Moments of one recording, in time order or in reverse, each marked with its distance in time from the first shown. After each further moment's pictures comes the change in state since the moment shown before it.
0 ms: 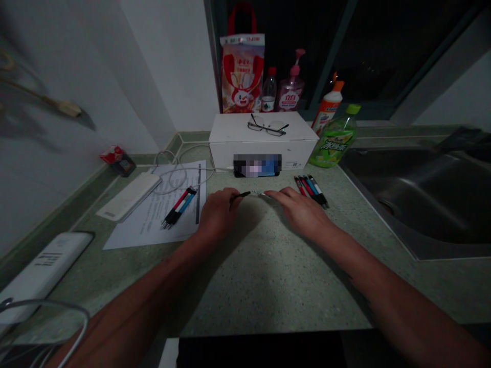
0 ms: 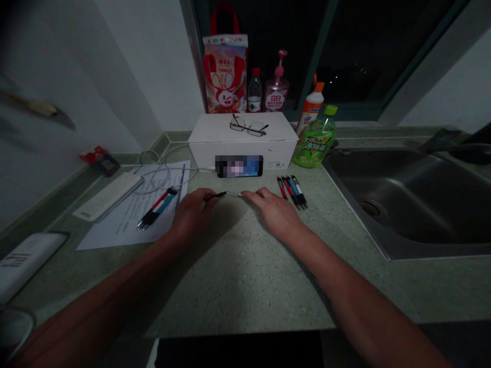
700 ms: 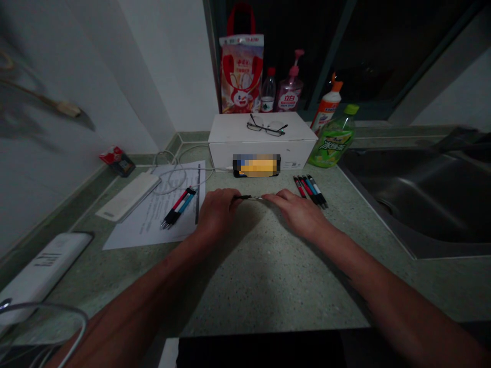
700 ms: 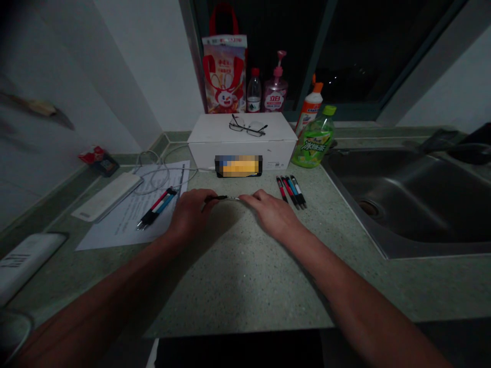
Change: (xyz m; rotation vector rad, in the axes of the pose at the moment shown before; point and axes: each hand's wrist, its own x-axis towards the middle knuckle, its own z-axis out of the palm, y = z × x) left_hand 0.003 -0.003 -0.006 0.108 -0.031 0.136; right_hand 0.000 -0.004 0.000 -0.018 -0.037 -0.025
